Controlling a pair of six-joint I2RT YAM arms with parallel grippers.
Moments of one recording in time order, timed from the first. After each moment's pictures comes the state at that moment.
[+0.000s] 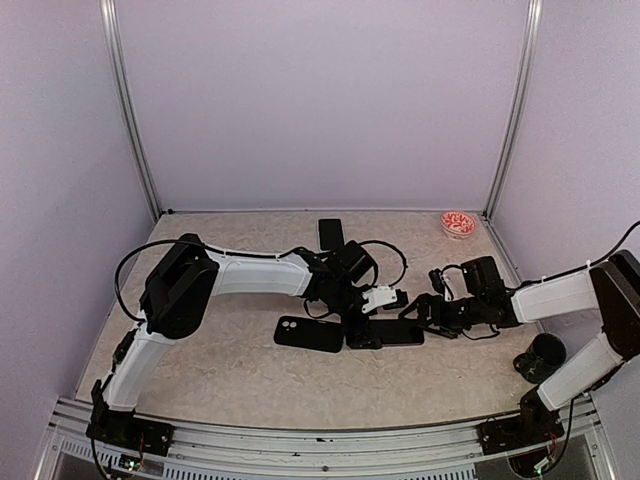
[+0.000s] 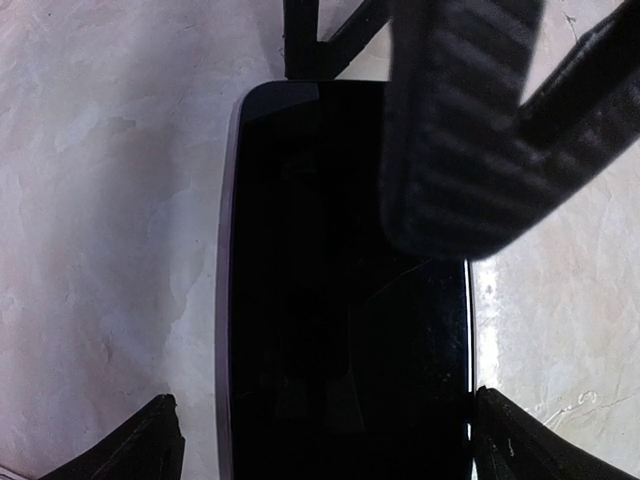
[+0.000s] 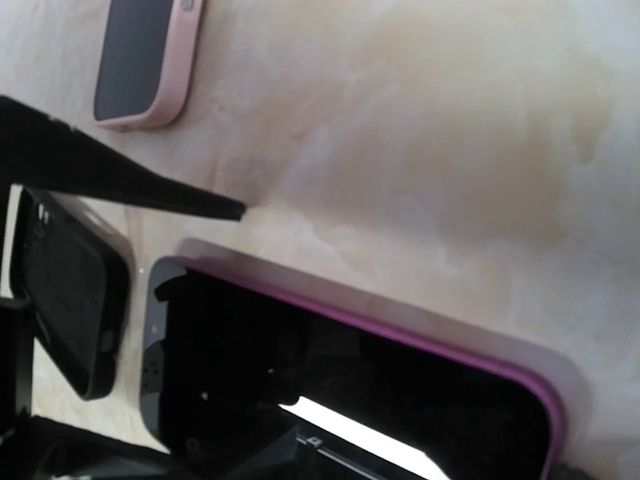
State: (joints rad) left arm -0.97 2.41 1.87 -0.46 0.35 0.50; right arm 0.39 1.46 0.51 0.14 -0.54 0.55
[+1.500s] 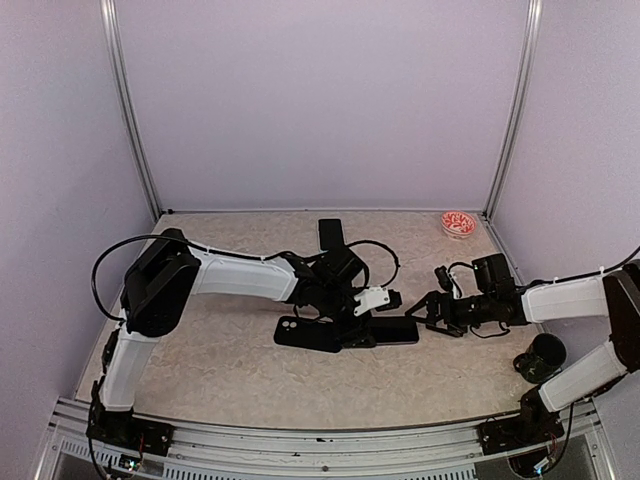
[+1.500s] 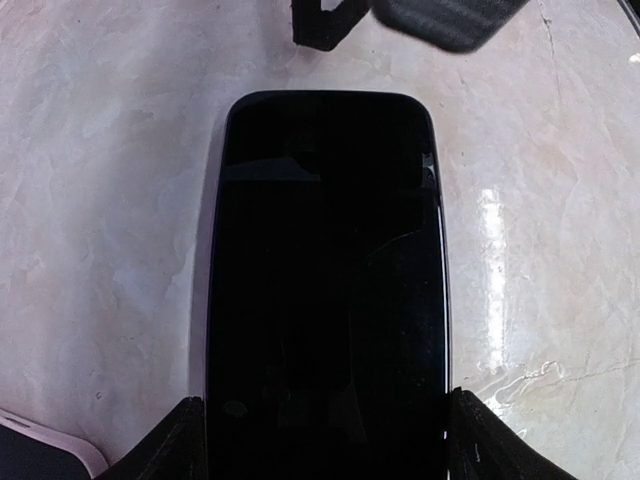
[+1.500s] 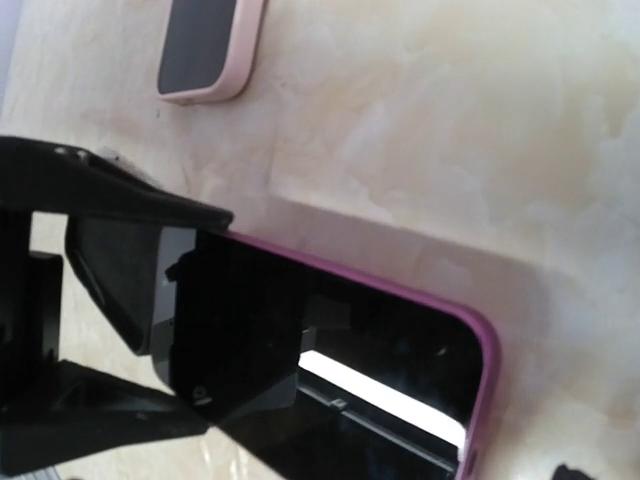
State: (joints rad) left arm -0.98 2.28 1.67 -0.33 0.30 0.48; right arm 0.32 1.39 0.51 0.06 -0.65 0.49
